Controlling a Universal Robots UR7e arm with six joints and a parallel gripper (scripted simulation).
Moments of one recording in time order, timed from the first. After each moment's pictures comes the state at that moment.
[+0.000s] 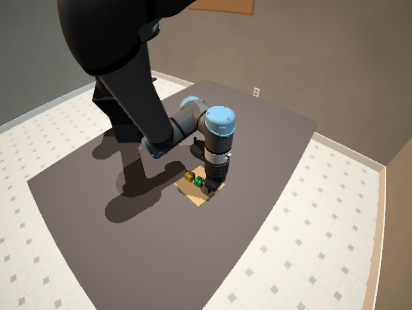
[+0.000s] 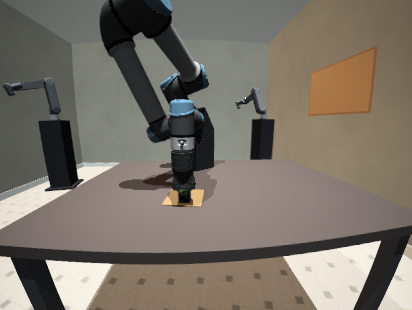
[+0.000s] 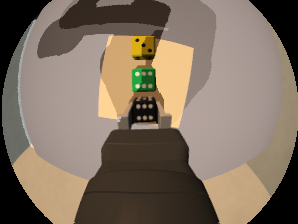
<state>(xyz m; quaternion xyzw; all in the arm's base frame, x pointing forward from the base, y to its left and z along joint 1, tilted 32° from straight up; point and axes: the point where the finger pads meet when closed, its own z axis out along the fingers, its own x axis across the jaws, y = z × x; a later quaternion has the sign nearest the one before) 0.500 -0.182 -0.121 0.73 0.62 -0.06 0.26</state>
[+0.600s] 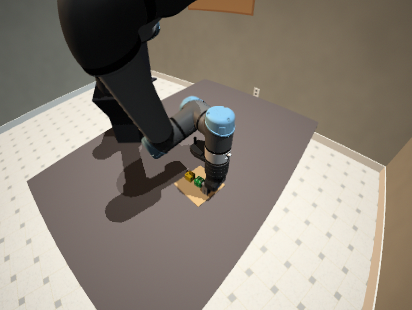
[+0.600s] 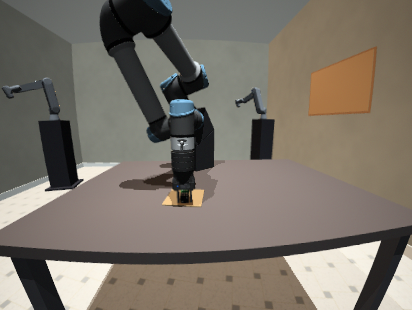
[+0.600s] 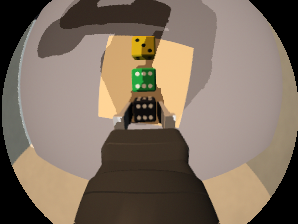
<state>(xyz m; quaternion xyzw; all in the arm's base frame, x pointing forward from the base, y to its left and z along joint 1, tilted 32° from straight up) 0.500 -0.182 -0.121 0.73 0.62 -0.06 0.26</state>
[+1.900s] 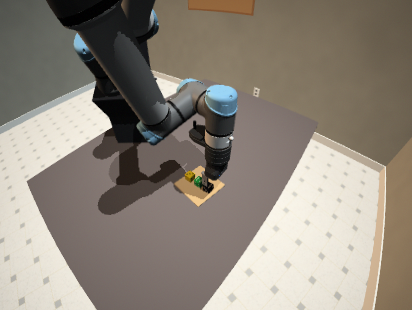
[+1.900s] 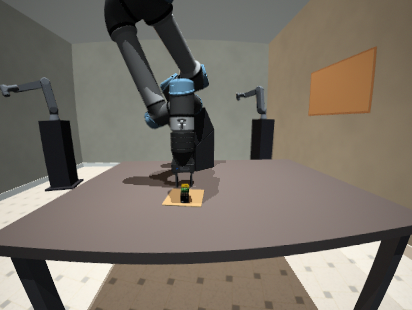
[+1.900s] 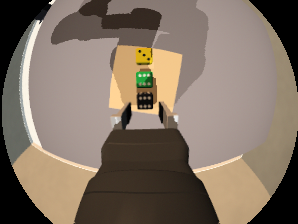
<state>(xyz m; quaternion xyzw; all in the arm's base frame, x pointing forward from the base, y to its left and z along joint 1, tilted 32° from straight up) 0.486 -0.154 -0.070 0.73 0.62 -0.06 0.27</state>
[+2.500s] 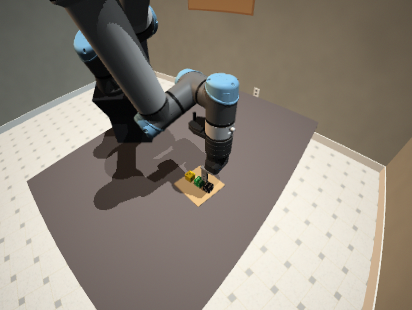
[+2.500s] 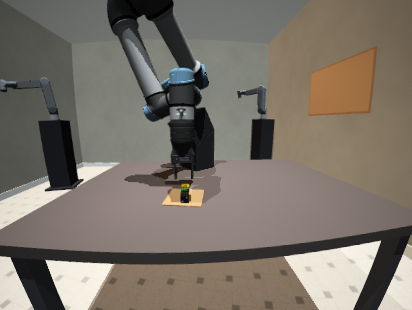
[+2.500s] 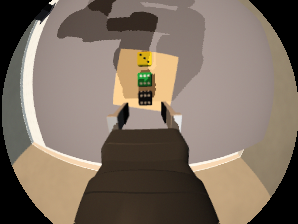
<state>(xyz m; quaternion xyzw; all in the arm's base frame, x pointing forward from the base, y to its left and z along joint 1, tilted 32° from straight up) 0.479 -0.140 -0.044 0.73 0.62 -0.06 0.27</state>
